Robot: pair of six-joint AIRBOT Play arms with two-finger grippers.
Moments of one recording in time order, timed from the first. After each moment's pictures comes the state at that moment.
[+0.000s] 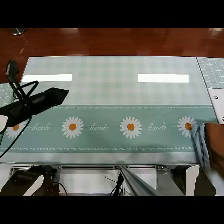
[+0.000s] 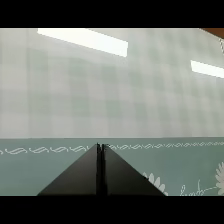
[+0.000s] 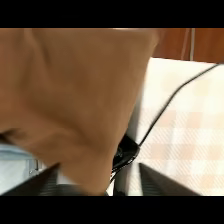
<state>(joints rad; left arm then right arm) -0.17 -0.65 0.63 0.90 -0.64 -1.53 -1.14 -0.61 1.06 -1.93 1.79 1.81</state>
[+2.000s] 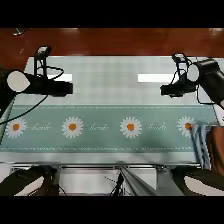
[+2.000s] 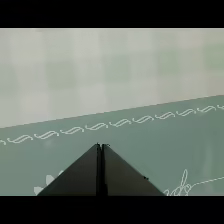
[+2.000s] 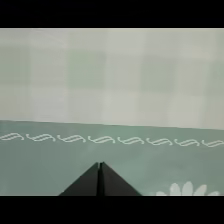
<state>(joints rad) -0.25 -1.08 1.04 1.40 -1.00 -1.66 0.18 -1.31 1.18 -1.71 1.18 1.75</state>
